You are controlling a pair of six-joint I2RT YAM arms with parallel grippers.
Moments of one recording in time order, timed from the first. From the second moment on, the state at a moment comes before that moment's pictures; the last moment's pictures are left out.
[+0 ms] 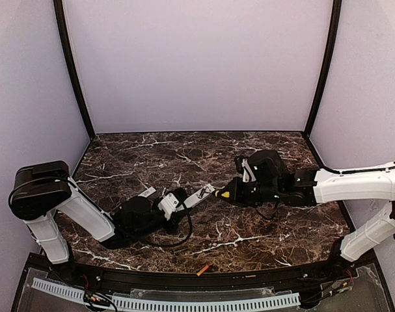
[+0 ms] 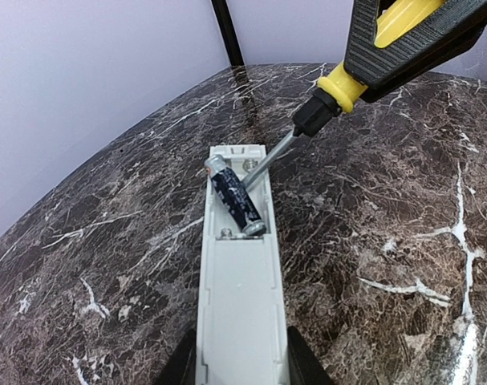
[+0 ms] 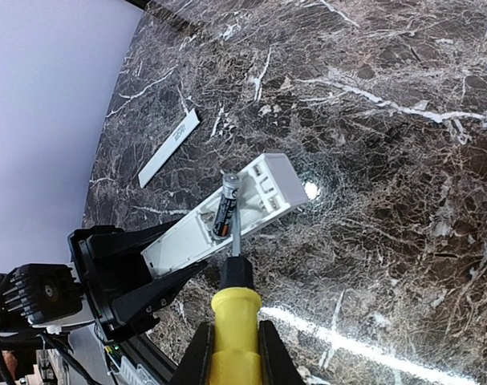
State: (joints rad) left arm -1.06 1.75 0.45 1.05 -0.23 0.19; right arm 0.98 1.38 0.84 -0.11 -0.03 0.92
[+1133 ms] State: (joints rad) left arm -1.06 1.75 0.49 1.01 -0.24 0.23; right arm 1.01 1.38 0.98 -0.43 -0.06 0.86
